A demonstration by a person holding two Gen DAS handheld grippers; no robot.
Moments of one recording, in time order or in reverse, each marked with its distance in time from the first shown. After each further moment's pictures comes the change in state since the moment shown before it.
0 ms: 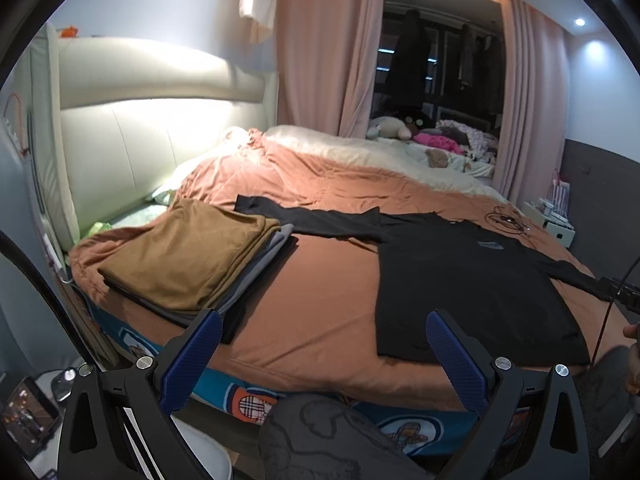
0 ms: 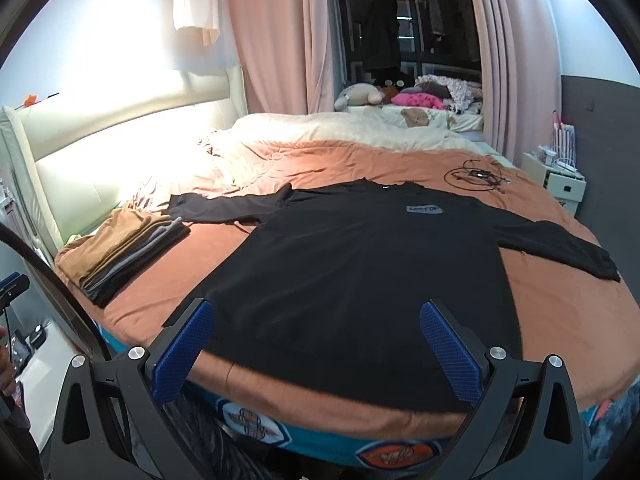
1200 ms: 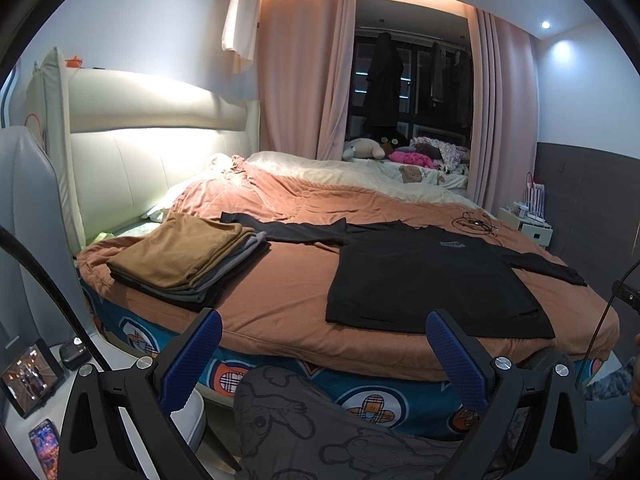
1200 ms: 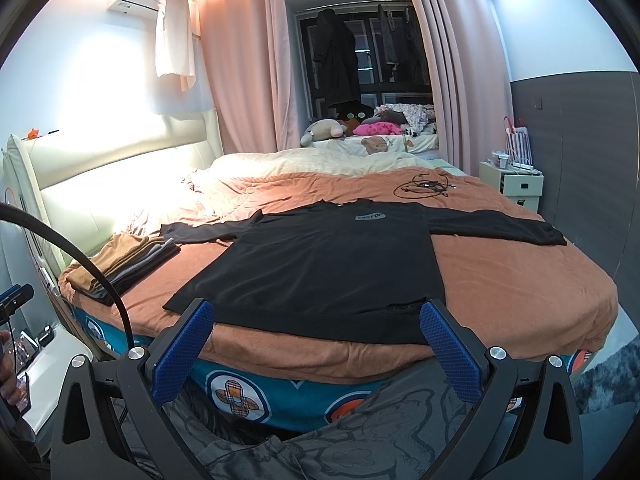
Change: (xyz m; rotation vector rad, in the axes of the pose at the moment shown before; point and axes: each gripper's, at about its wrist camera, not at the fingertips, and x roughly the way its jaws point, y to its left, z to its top) left arm -0.110 -0.063 -0.057 0.057 -0.099 -0.040; right arm -0.151 -0.013 -0.111 0.089 -0.151 -0.068
